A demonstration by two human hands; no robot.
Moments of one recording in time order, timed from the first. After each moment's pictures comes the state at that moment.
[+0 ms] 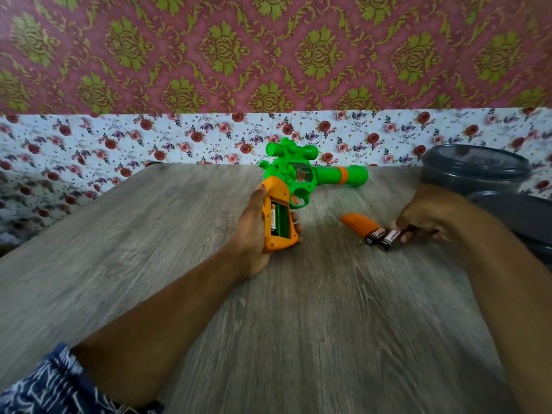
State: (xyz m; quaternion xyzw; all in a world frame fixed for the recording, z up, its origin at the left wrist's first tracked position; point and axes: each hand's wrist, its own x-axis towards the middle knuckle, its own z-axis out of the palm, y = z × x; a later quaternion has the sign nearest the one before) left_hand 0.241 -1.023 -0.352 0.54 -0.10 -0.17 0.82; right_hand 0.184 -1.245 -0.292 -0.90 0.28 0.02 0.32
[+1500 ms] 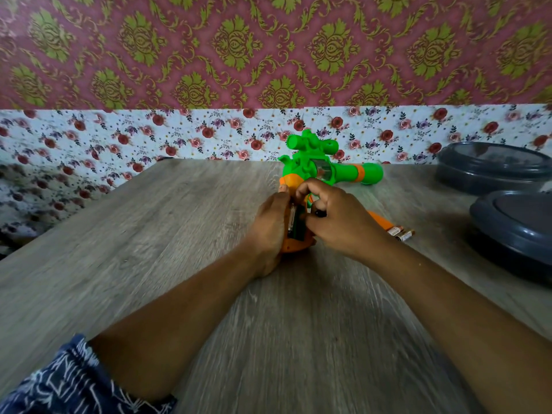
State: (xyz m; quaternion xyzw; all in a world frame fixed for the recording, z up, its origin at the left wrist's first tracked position) left_hand 0.239 -1.030 -0.353 0.60 -0.11 -0.11 0.79; right_hand 0.198 -1.141 -0.323 -0.91 -0.13 -0.15 0.36
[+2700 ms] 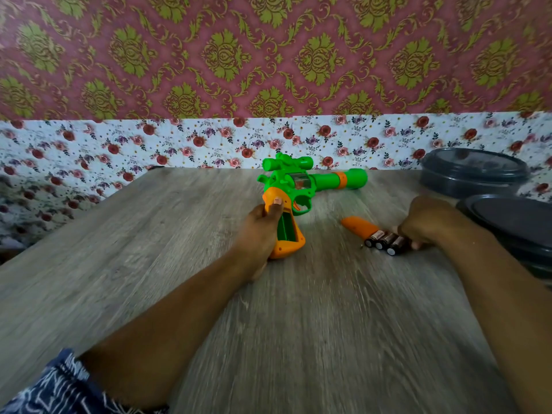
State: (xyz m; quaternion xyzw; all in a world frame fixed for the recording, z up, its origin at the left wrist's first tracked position) left_hand 0.247 -1.030 -0.356 0.69 -0.06 -0.03 0.72; right_hand 0.187 -1.247 -0.304 -0.94 0.29 -0.02 0.16
